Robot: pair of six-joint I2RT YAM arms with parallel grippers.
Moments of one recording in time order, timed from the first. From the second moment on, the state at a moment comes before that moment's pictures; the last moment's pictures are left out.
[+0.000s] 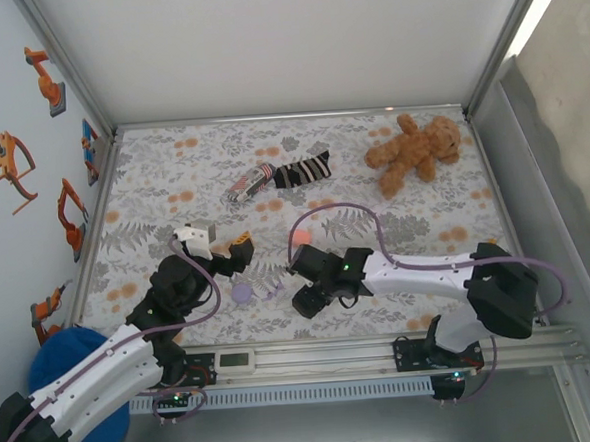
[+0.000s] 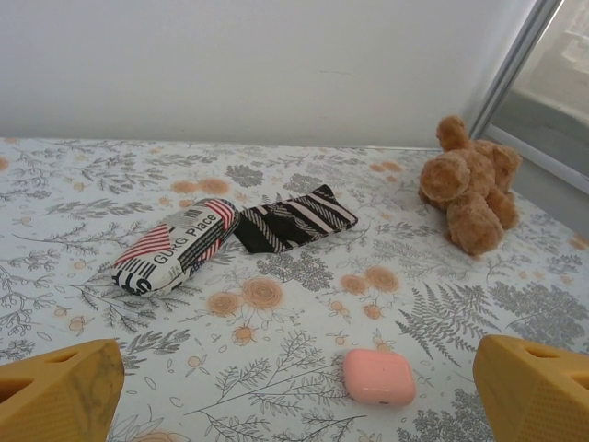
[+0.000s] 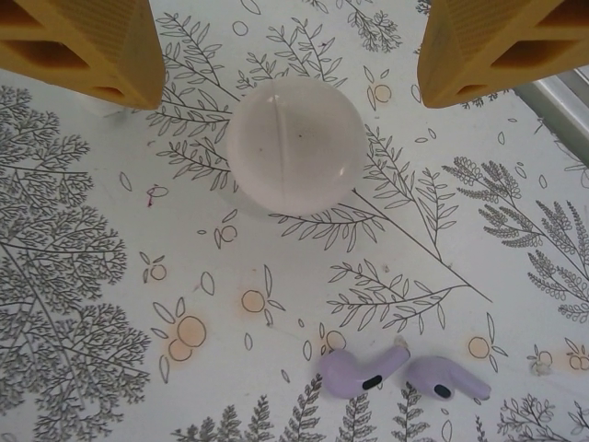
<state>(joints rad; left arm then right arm) -0.74 0.62 0.27 0.20 -0.21 -0.26 1.14 1.48 0.88 -0.59 0.01 0.33</state>
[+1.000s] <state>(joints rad) -0.74 0.63 0.27 0.19 -0.21 -0.26 1.16 1.68 0.94 -0.60 0.03 0.33</state>
